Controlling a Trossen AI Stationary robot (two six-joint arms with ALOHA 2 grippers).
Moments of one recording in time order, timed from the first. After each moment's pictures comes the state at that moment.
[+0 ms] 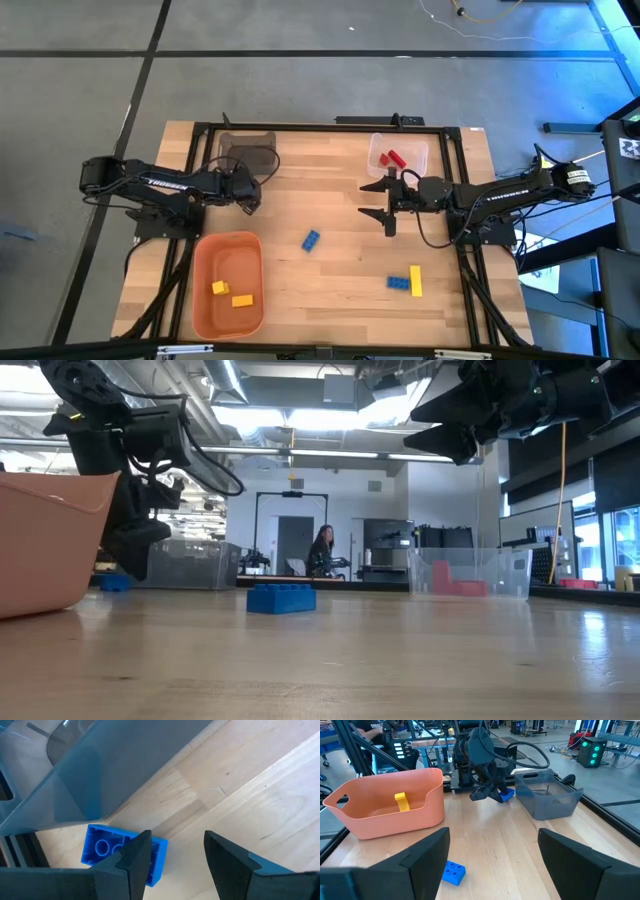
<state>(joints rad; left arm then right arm) 0.17 1.21 0.47 -0.57 -0.51 -0.67 0.04 1.06 0.43 0.46 0.14 0.10</state>
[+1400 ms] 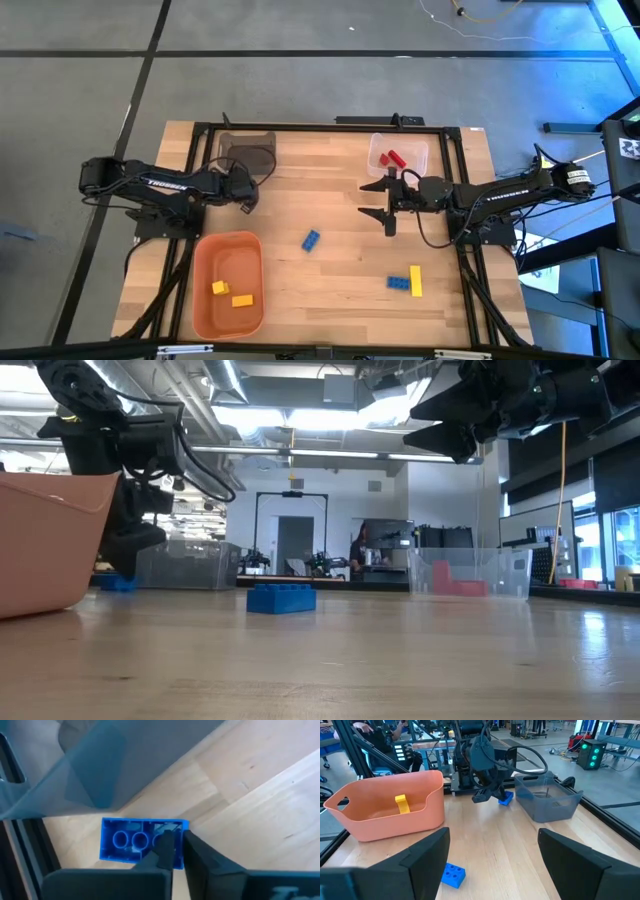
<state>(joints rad) 0.19 1.21 0.45 -0.61 -0.50 -0.73 0.04 1.06 0.43 0.47 0.14 0.10</state>
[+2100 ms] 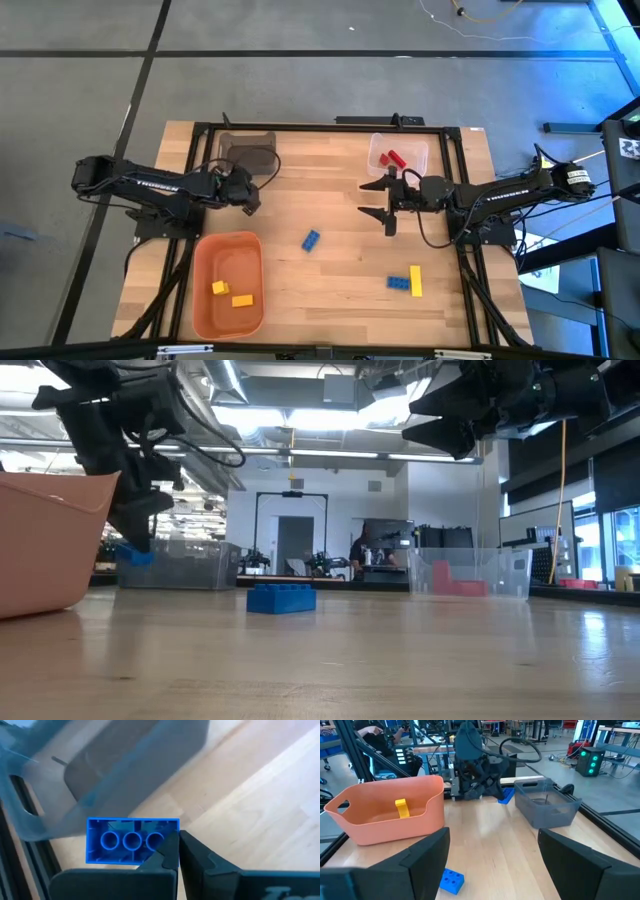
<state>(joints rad) 0.07 1.12 0.54 -0.68 -0.59 -0.73 0.04 1.06 0.43 0.50 0.14 0.07</state>
